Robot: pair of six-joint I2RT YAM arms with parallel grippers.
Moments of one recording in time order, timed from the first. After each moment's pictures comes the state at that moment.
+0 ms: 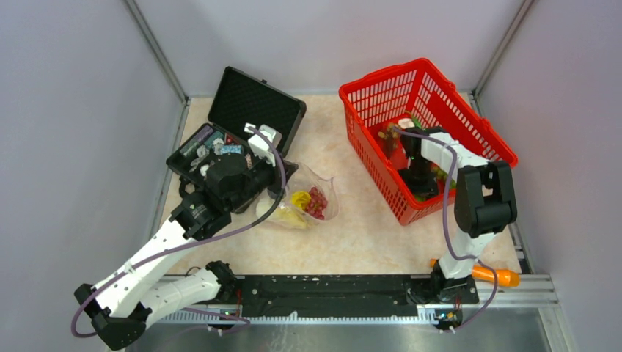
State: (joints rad) left arm -0.76 0.87 1.01 -0.35 -0.04 -0.21; right arm 0.21 1.77 1.25 -1.22 0.06 0.28
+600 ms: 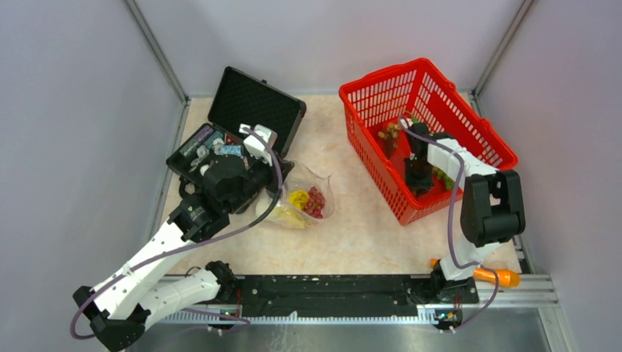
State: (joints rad) left arm -0.76 0.85 1.00 -0.35 -0.10 -0.21; right arm 0.19 1.70 1.18 -0.95 0.11 0.29
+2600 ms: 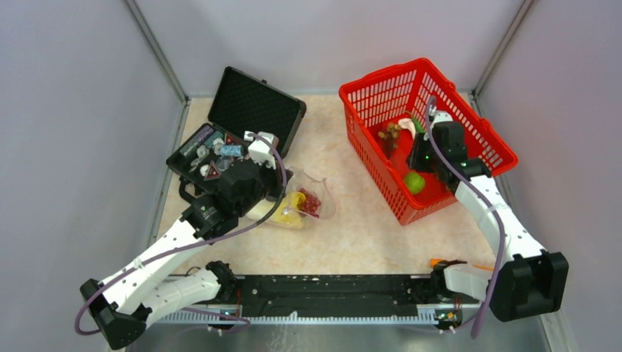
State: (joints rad) left arm -0.76 0.88 0.90 -0.35 -0.20 -0.35; right arm 0.18 1.18 0.98 -0.50 -0.02 0.25
